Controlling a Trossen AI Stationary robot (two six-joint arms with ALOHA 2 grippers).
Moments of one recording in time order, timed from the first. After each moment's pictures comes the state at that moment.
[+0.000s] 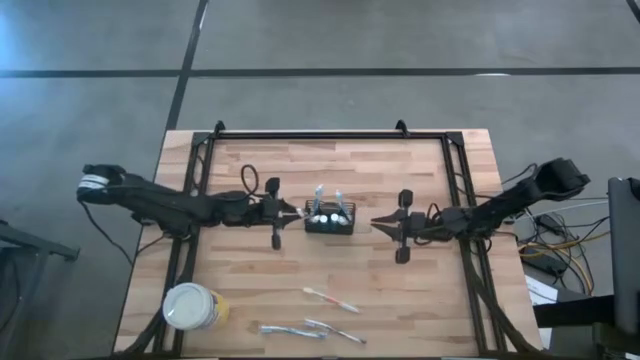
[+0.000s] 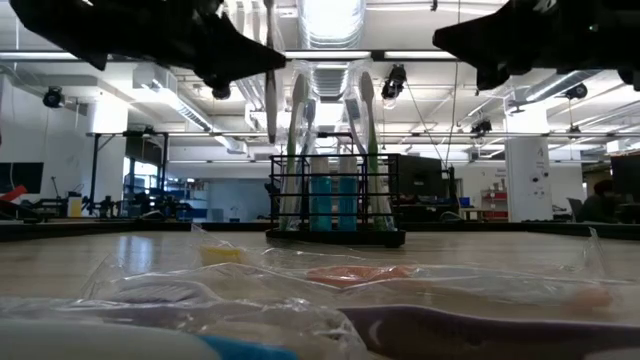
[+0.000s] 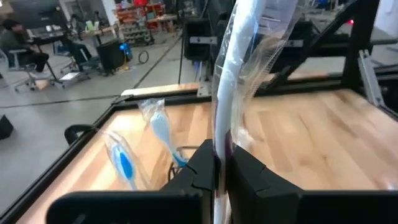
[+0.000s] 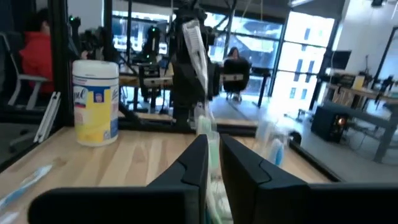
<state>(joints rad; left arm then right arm) -0.09 1.20 0.51 0.61 -0.19 0.10 0.31 1.18 0.23 1.06 0.42 -0.13</state>
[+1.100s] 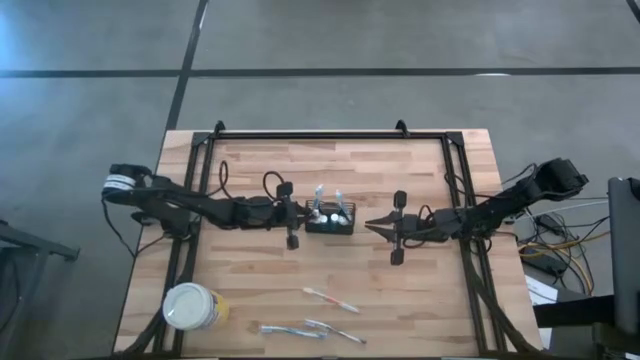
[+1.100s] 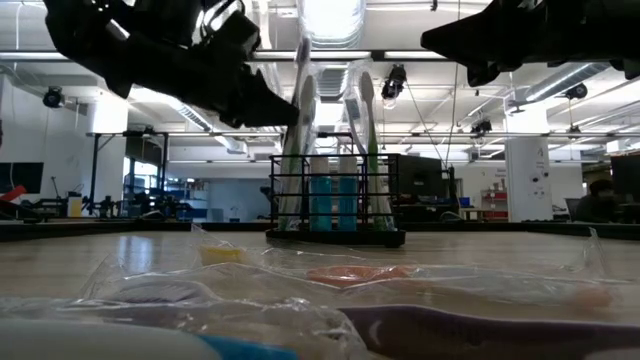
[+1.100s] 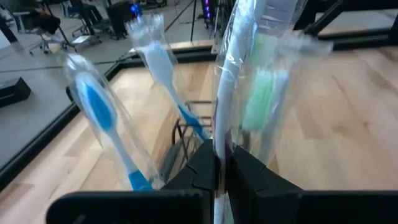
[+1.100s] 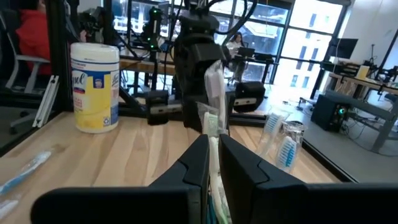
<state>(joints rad) -0.07 1.44 0.57 0.65 -0.25 0.07 0.31 1.20 0.31 0.92 0.42 -0.12</state>
